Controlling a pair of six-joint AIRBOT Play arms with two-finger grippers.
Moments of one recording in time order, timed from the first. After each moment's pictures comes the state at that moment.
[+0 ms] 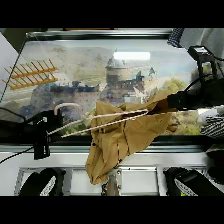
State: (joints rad) left arm -0.12 -0.67 1.04 1.17 -1.74 -0.49; right arm 0.33 -0.98 1.50 -1.57 1.70 1.79
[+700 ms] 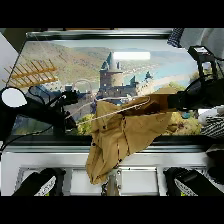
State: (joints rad) left arm -0.12 -0.98 1.04 1.04 -1.59 -0.46; right arm 0.33 -0.98 1.50 -1.57 1.70 1.79
